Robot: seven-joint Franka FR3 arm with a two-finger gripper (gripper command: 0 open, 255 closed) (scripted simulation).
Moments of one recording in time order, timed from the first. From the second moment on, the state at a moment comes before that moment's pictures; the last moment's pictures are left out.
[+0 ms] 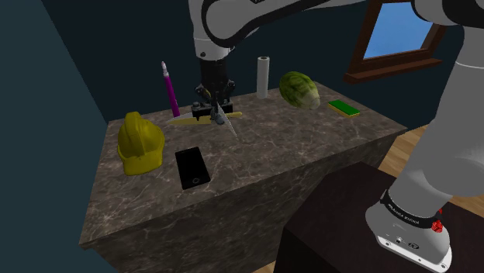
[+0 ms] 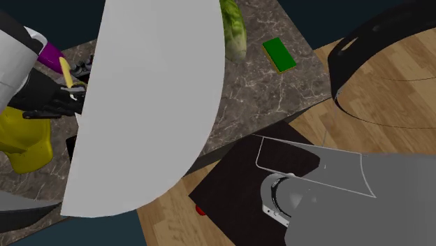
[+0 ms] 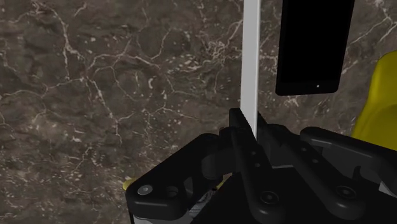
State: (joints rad) arm 0.10 0.17 0.33 -1.73 -0.08 1.90 0.84
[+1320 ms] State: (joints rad) arm 0.10 0.25 0.32 -1.90 -0.11 2.15 0.86
